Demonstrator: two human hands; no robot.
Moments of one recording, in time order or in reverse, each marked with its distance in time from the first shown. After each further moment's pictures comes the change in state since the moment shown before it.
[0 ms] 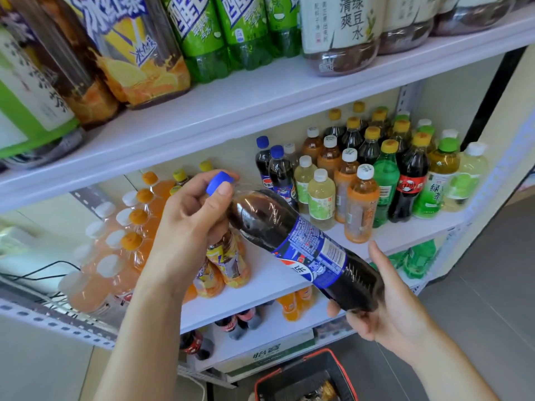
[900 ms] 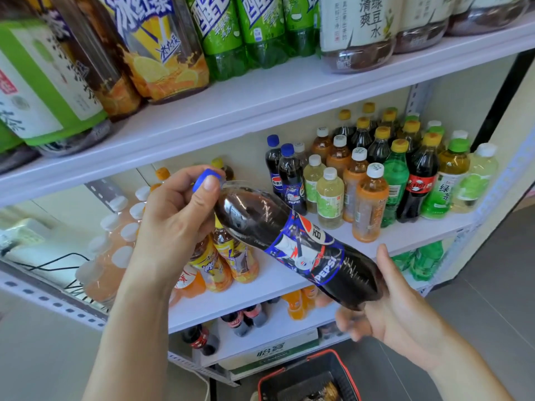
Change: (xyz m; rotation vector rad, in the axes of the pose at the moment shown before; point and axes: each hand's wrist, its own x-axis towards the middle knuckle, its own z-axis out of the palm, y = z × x) left_hand -0.016 0.015 -0.025 0.041 0.040 0.120; right_hand -0.012 0.003 0.017 -0.036 -0.126 -0.048
